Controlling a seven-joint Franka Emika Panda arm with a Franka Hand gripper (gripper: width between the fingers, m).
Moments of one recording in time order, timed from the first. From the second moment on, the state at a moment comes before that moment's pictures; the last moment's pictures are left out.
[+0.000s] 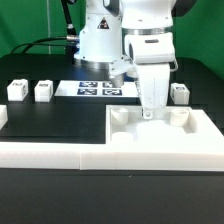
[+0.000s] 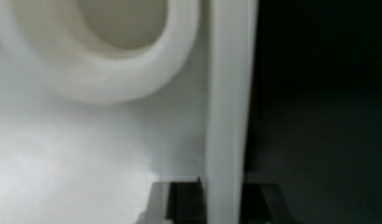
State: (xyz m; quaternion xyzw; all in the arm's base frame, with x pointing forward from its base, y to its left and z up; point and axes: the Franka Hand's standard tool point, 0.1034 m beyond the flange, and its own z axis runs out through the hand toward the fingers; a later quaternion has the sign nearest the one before) arm 0.493 0.065 0.008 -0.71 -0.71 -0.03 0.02
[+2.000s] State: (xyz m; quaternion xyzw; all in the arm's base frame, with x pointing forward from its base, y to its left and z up) arm 0.473 0.091 0.064 -0.85 -0.53 -0.03 0.01
